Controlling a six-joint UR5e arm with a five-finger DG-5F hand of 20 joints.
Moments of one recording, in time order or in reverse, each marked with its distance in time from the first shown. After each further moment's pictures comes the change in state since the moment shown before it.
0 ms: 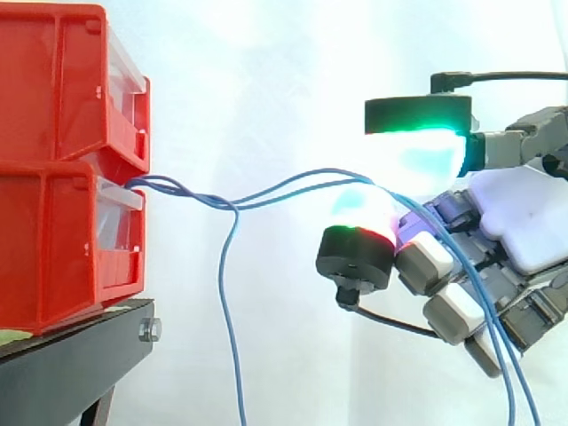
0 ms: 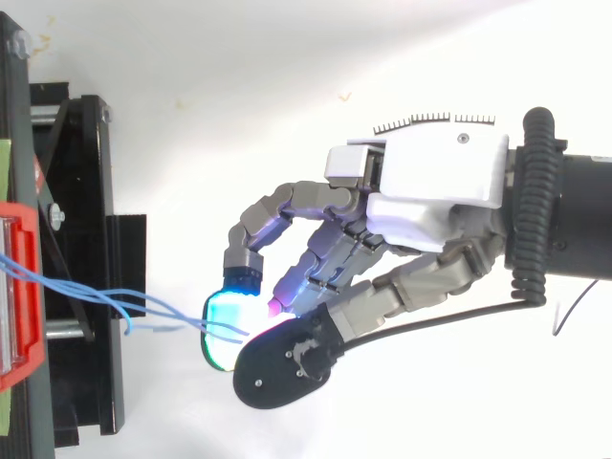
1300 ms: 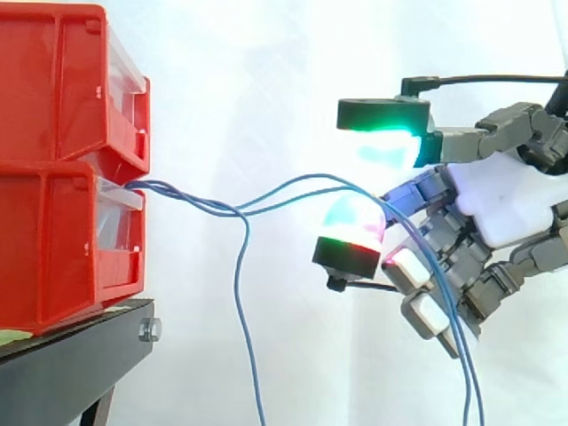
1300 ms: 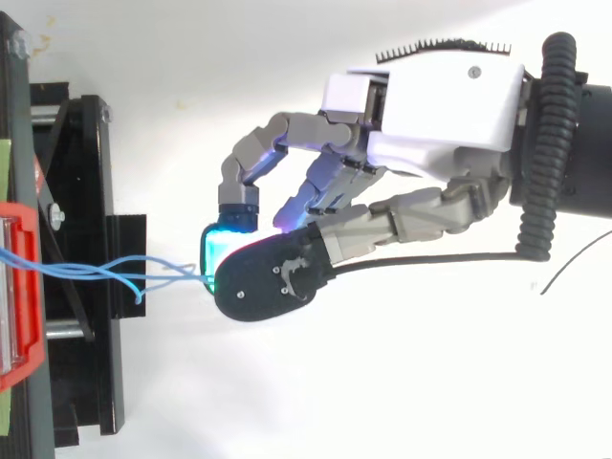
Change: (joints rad) arm -0.041 0.000 0.041 -0.014 0.022 -0.293
